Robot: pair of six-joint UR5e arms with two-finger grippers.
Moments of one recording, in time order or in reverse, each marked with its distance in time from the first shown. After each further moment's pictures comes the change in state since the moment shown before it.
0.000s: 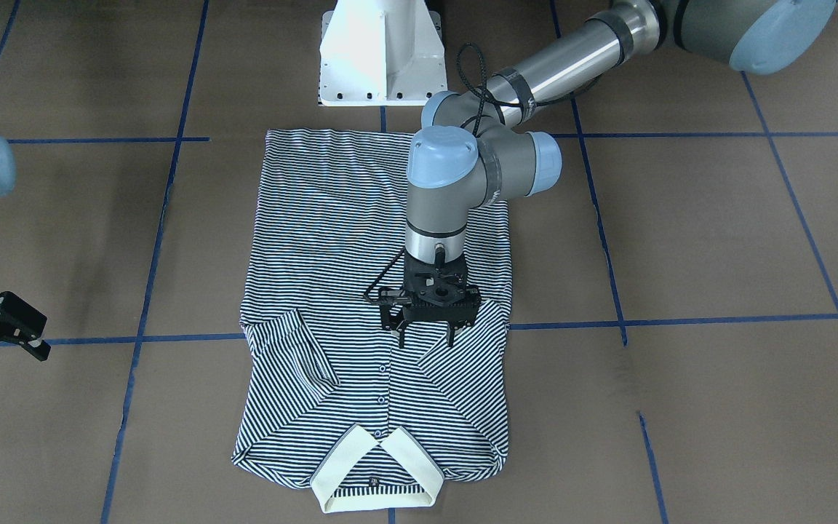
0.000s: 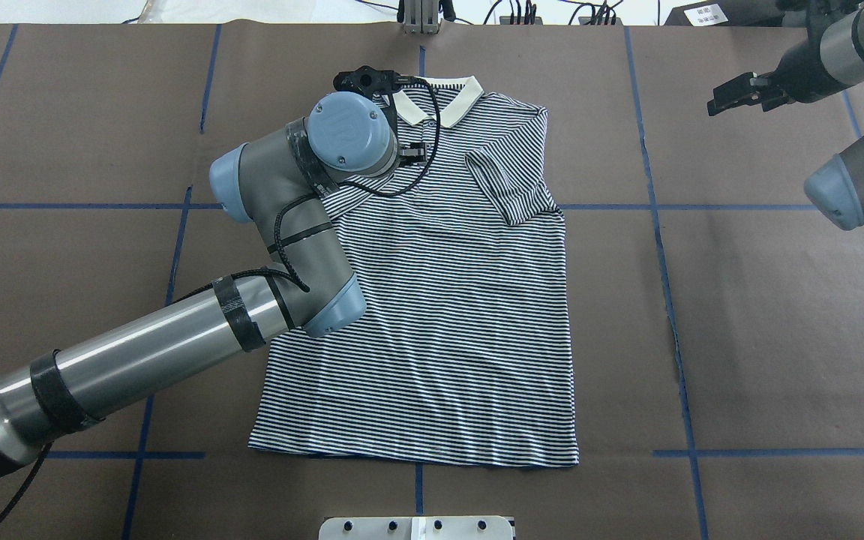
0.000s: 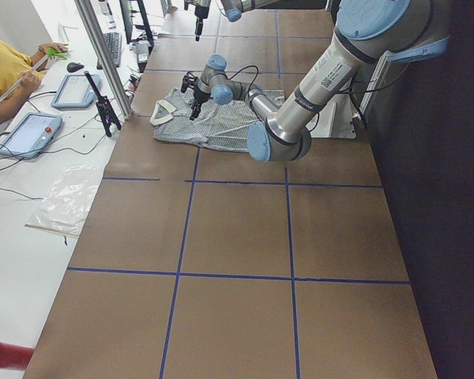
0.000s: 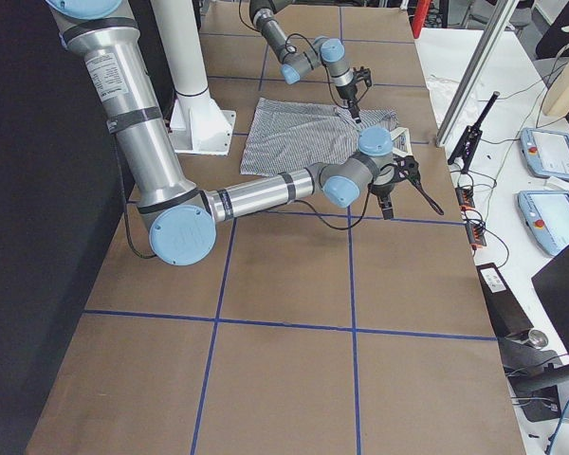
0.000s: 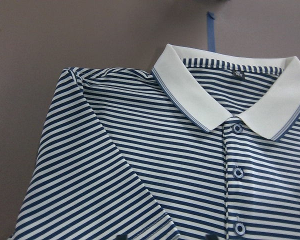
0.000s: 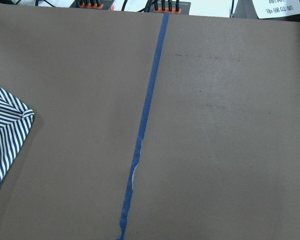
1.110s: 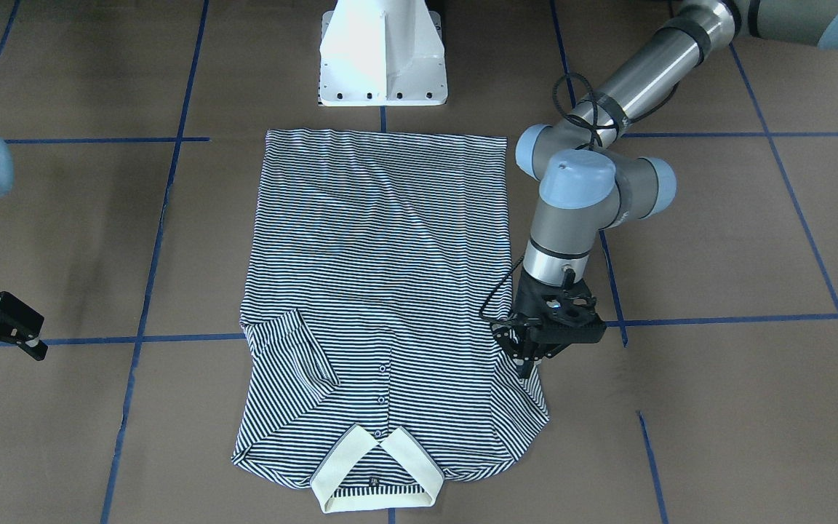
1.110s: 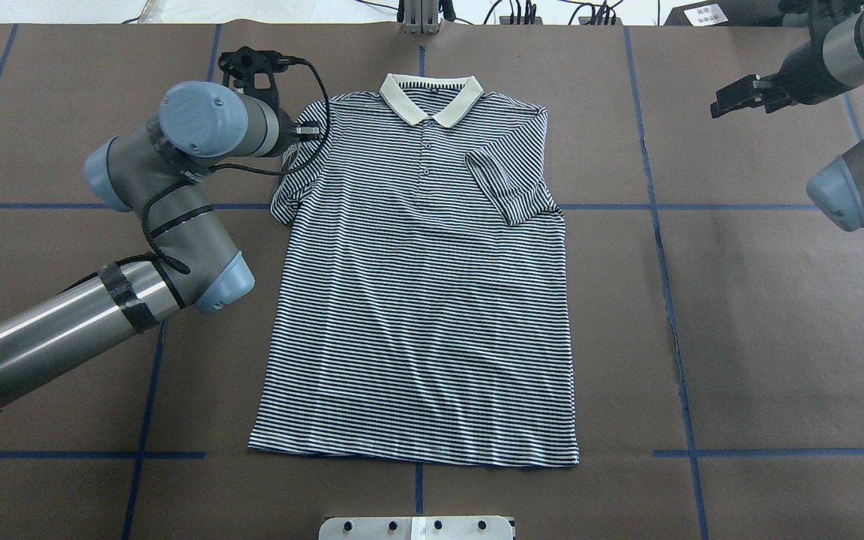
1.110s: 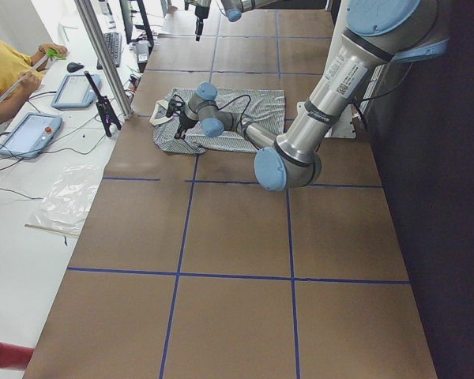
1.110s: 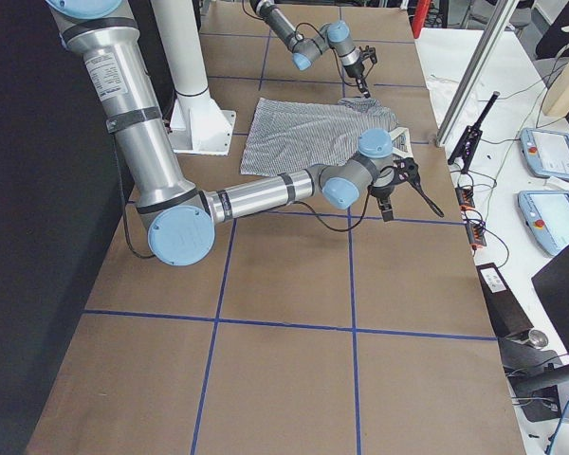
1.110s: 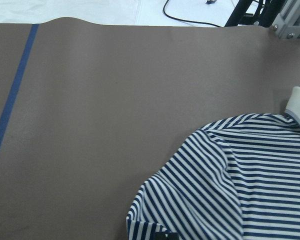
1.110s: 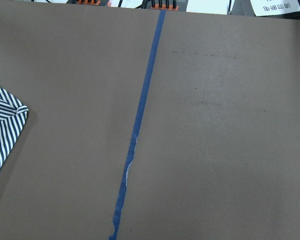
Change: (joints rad) left arm -0.104 0.177 -0.044 -0.164 -0.029 0.009; right arm 0.004 -0.007 -0.015 0.000 0.000 -0.035
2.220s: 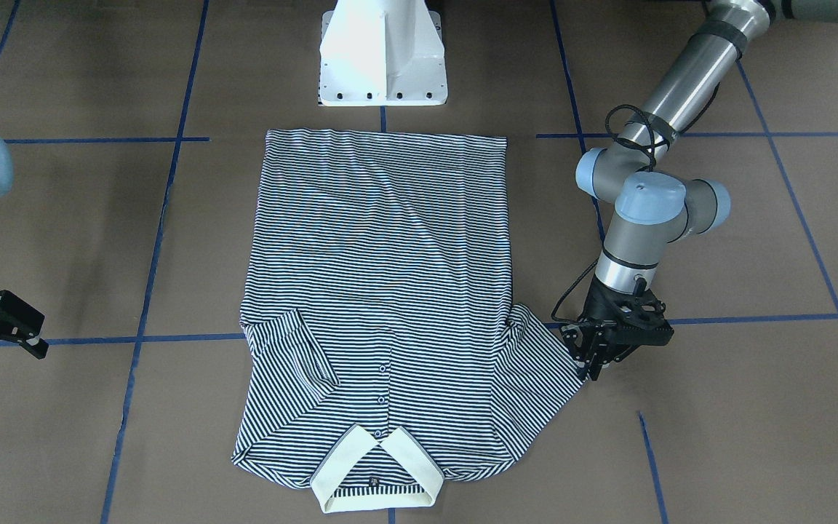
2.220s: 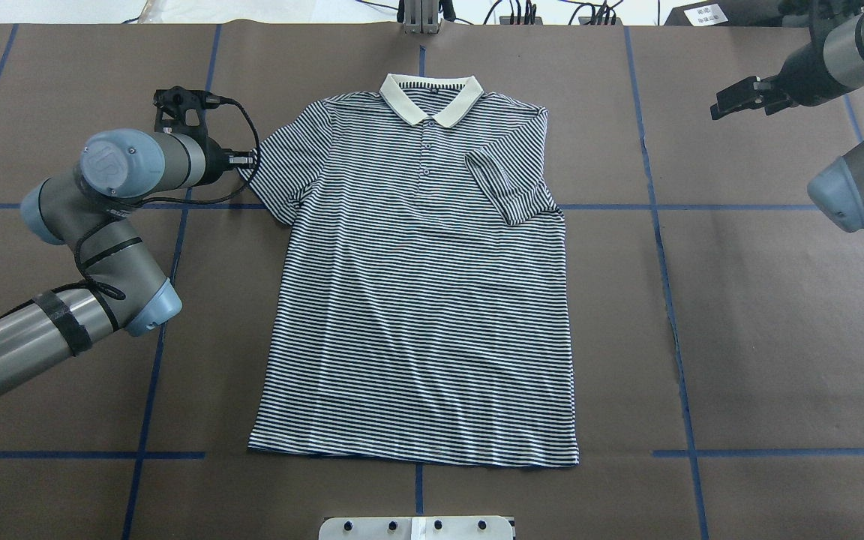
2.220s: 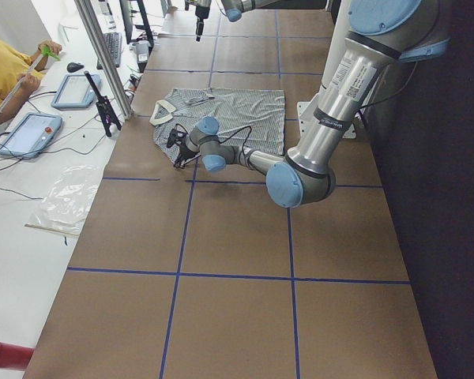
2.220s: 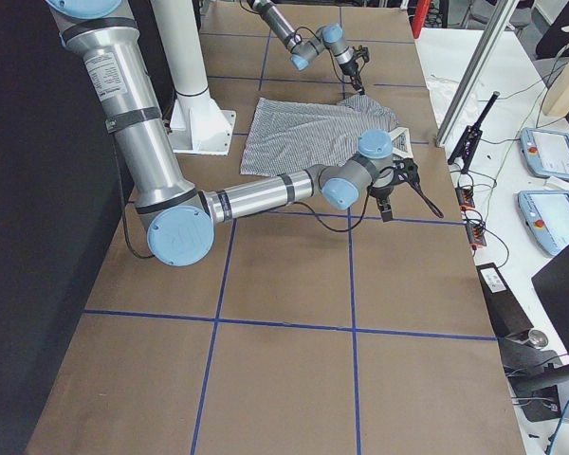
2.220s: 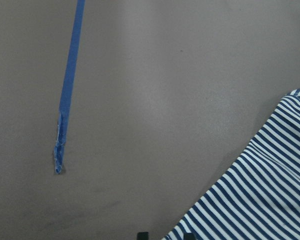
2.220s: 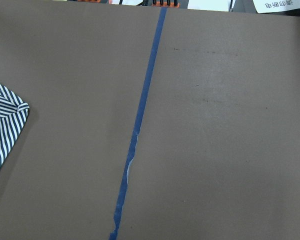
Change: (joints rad) left arm -0.036 0.204 0.088 -0.337 0.002 0.101; right arm 0.000 -0.003 0.000 0.001 0.009 -0.002
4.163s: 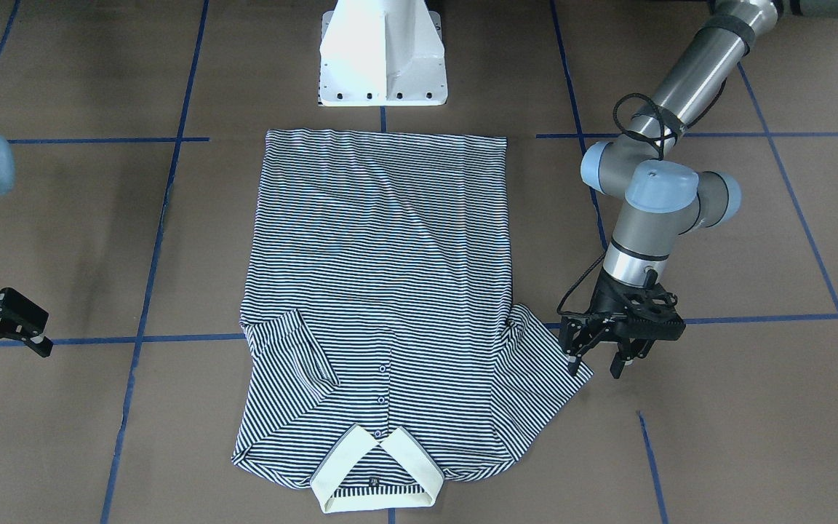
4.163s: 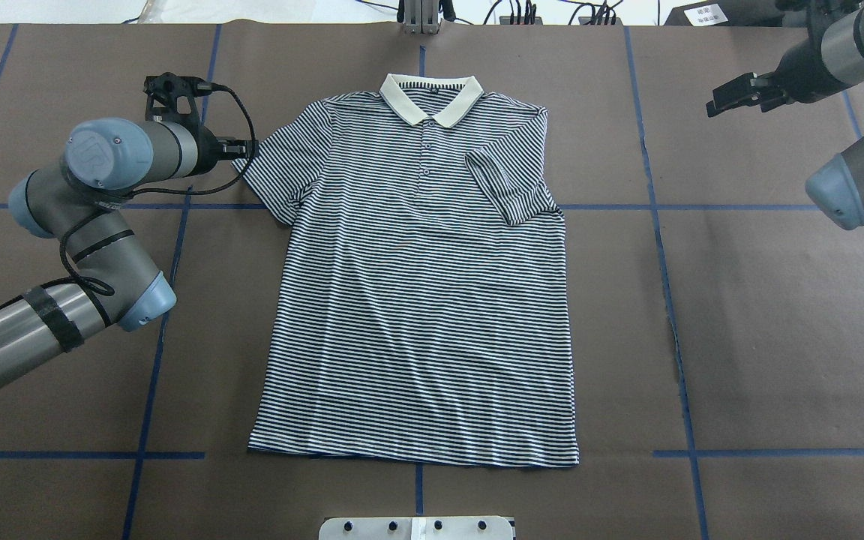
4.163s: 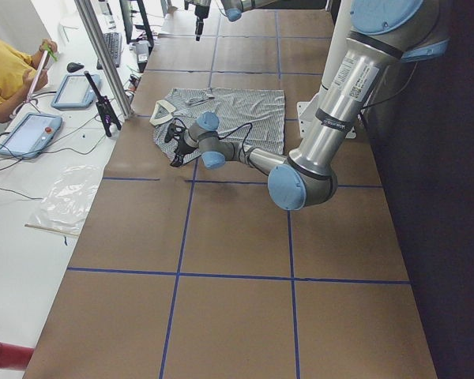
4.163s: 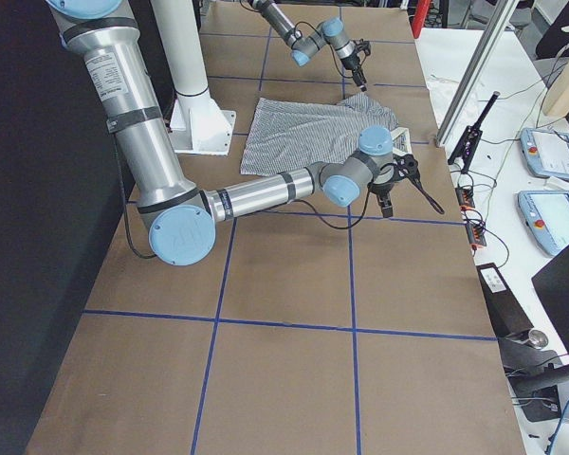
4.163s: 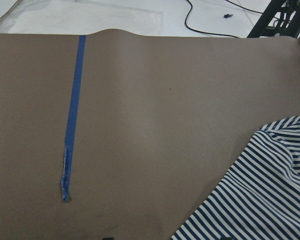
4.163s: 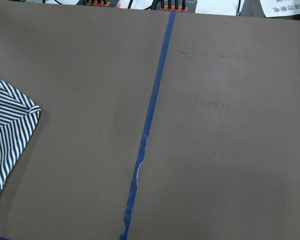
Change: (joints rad) left arm -0.016 0.008 -0.043 0.010 0.000 0.009; right arm 0.000 0.006 0.009 0.000 0.008 0.003
